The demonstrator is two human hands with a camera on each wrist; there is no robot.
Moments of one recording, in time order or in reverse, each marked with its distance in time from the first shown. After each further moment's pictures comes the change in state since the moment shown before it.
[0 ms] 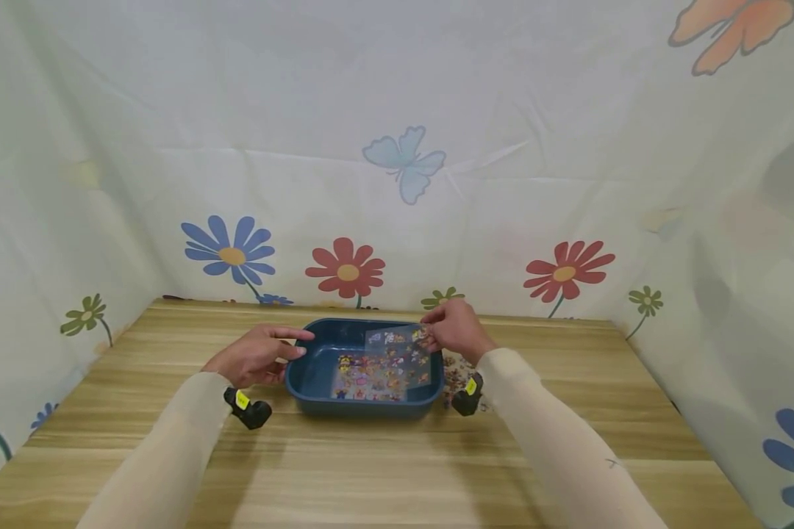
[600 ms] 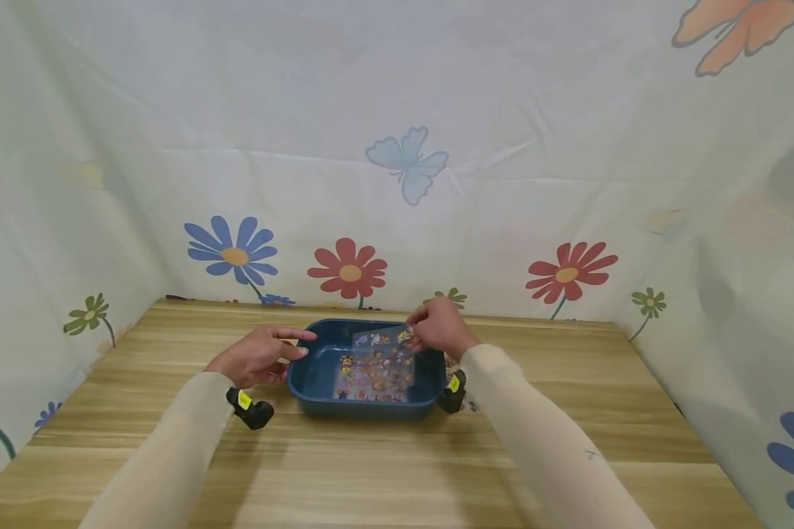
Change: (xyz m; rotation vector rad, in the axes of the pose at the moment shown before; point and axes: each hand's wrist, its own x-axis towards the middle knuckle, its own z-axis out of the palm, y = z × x) left_hand 0.000 0.001 0.001 0.008 0.025 -0.019; right_hand 0.010 -0.013 0.021 -0.035 -0.034 -0.023
